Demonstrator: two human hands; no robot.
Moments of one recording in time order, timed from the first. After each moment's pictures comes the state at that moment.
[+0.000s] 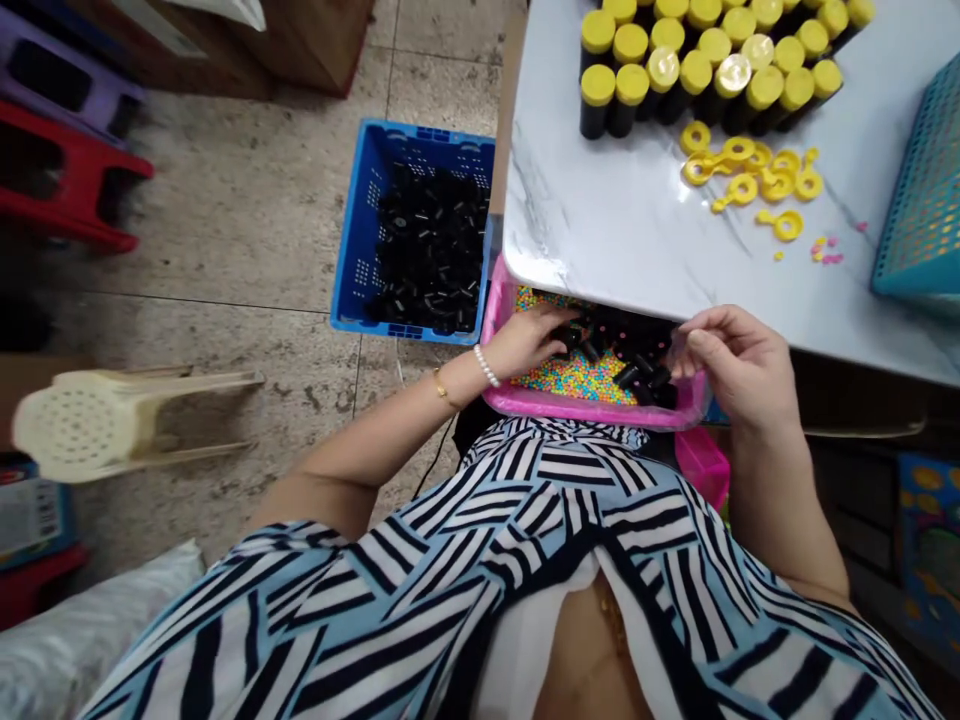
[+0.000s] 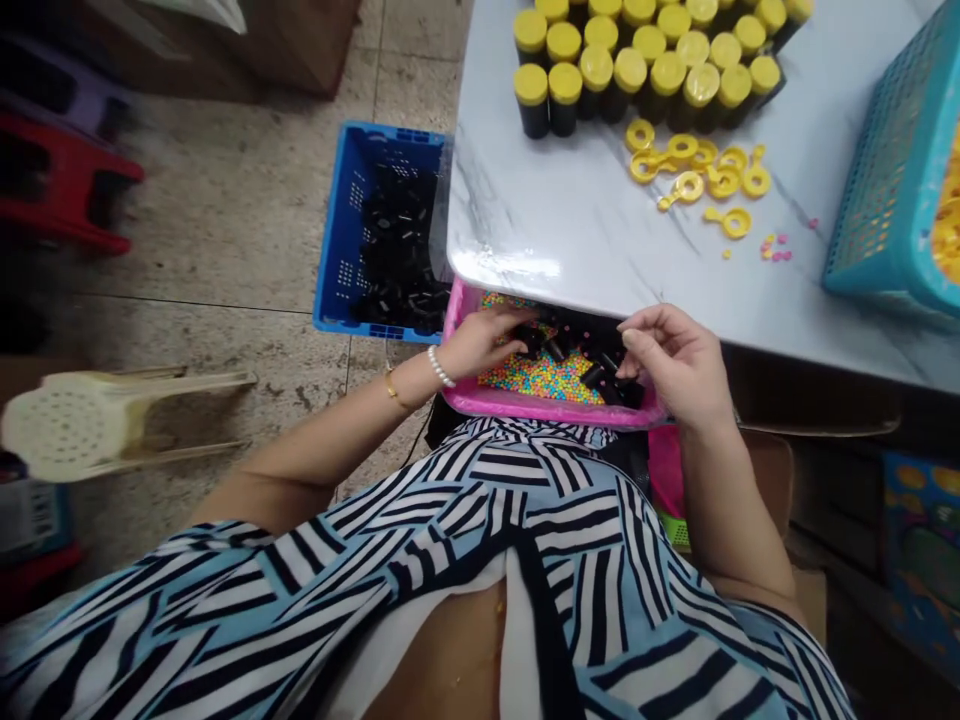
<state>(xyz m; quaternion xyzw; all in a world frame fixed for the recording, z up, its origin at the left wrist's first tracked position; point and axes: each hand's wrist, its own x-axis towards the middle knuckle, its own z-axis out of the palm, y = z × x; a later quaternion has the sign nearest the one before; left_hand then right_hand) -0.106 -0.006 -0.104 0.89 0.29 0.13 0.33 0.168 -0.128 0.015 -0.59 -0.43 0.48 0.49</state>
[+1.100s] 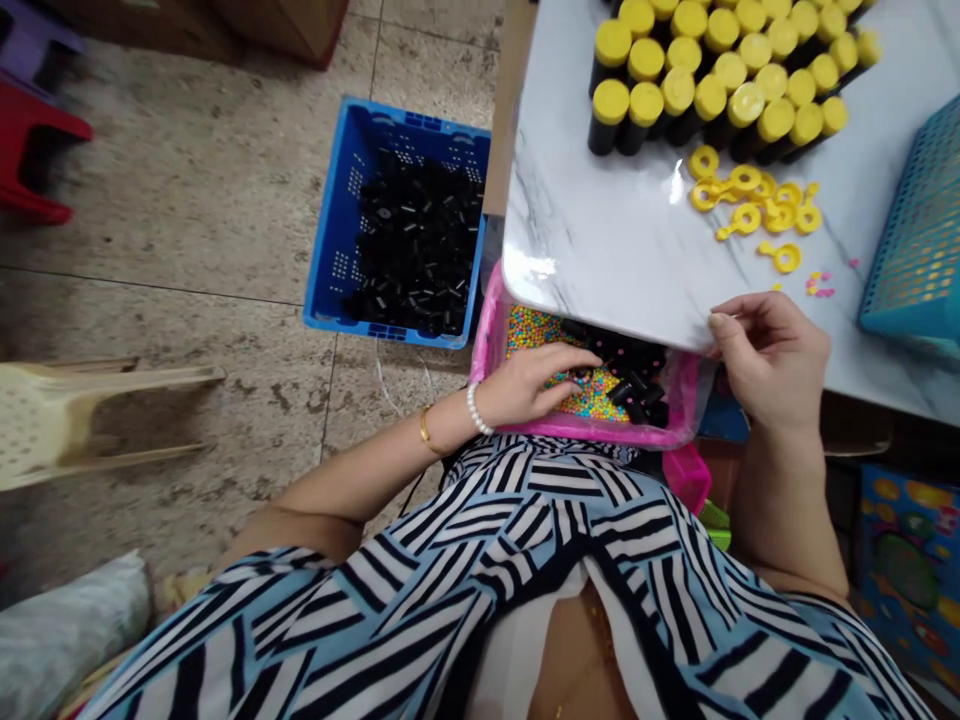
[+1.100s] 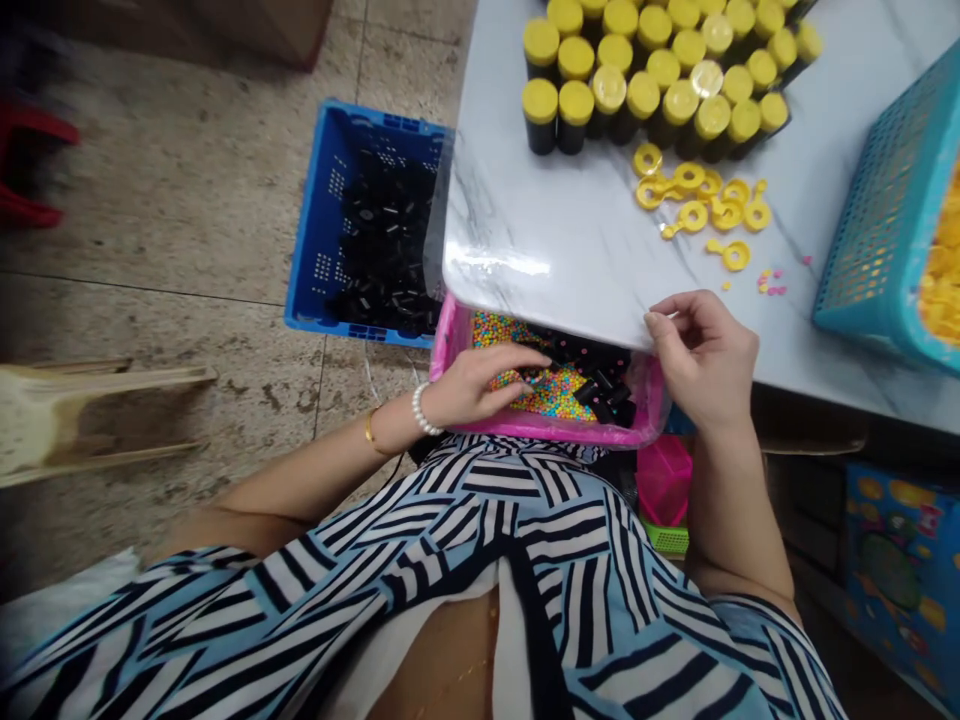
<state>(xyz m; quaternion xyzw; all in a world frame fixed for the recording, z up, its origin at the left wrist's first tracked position) -0.102 -0.041 -0.069 0.85 0.19 0.30 0.39 0.187 -0.091 0.031 -0.72 -0.53 0.20 0.40</state>
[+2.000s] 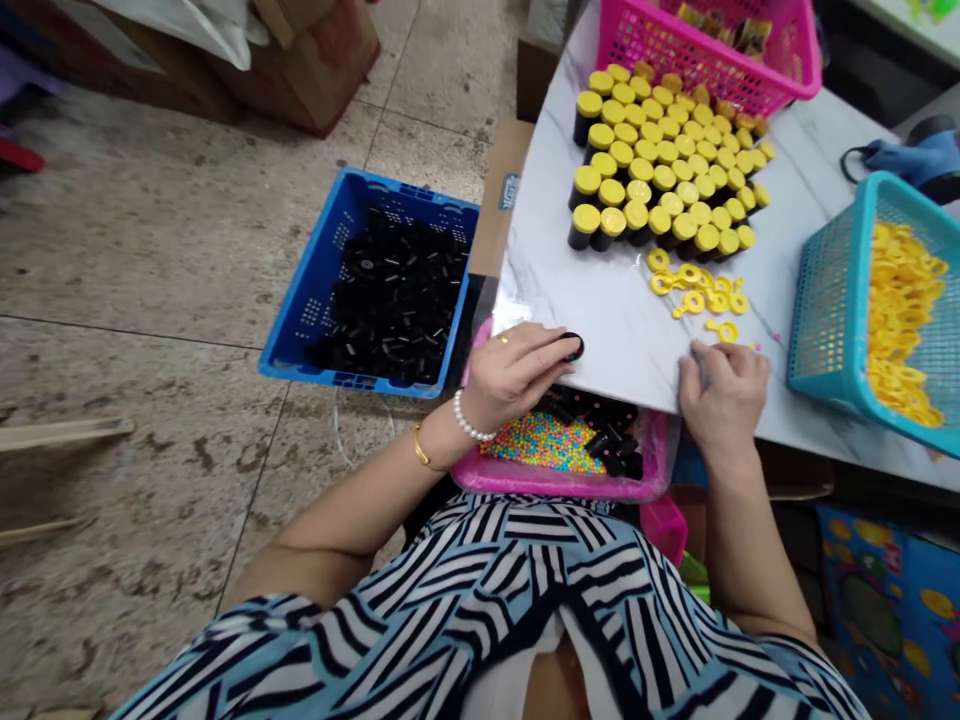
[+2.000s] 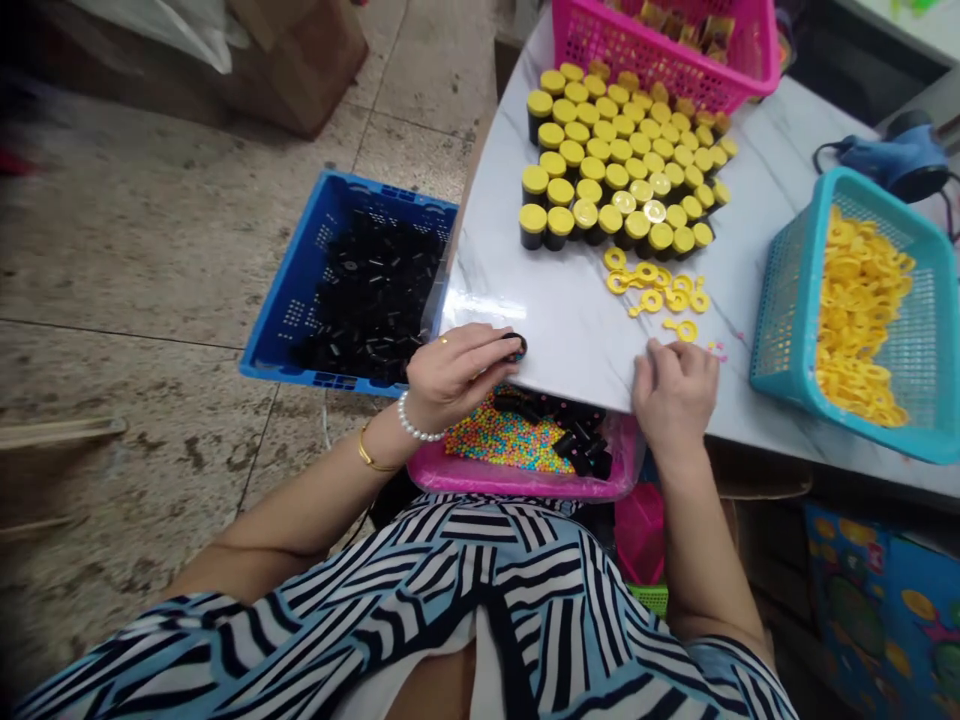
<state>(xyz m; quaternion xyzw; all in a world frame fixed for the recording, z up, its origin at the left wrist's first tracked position) -0.083 0.028 -0.045 0.81 0.23 0.52 0.14 0.222 -0.067 -0.003 -0.72 -0.65 -0.16 0.17</state>
